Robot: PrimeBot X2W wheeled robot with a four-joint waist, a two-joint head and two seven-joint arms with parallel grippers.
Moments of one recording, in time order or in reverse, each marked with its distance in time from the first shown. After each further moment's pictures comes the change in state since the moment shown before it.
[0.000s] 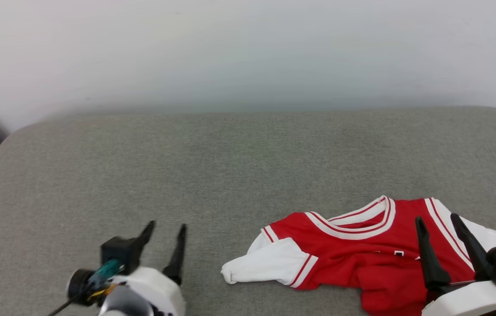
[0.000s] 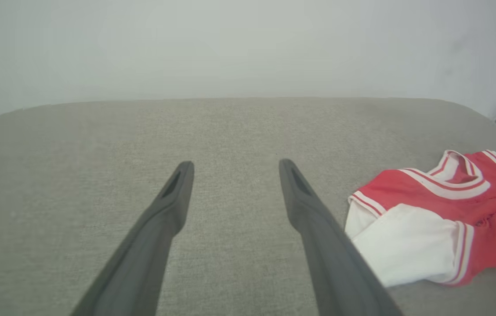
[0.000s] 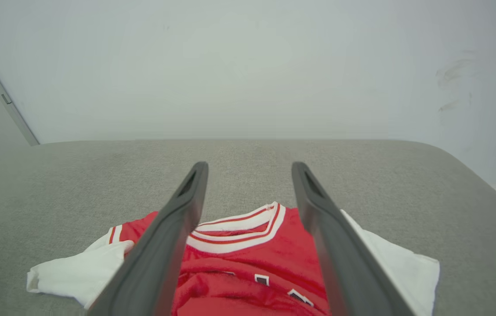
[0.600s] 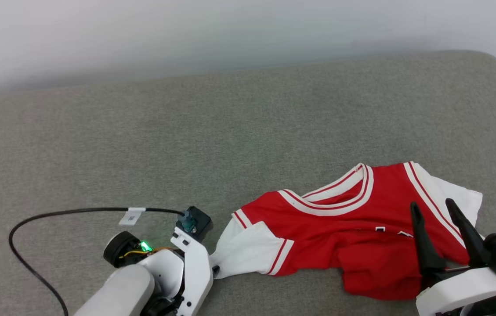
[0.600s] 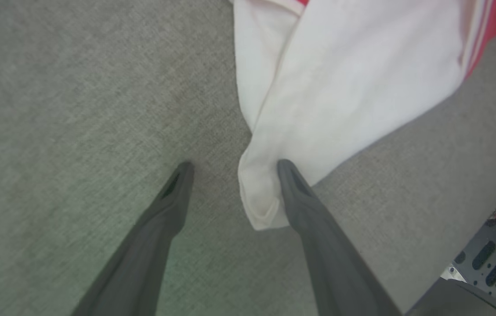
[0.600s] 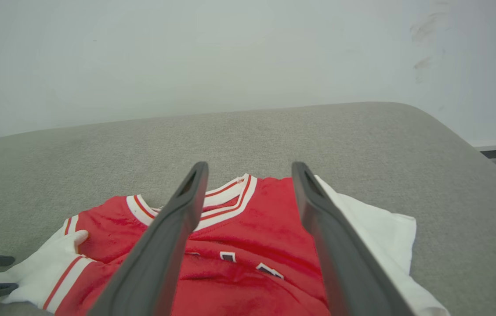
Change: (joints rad) left arm -0.299 0.120 -0.351 0.100 -0.076 -0.181 0.720; right arm -0.044 0.016 0.015 -0.014 0.012 0.000 0.012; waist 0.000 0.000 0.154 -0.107
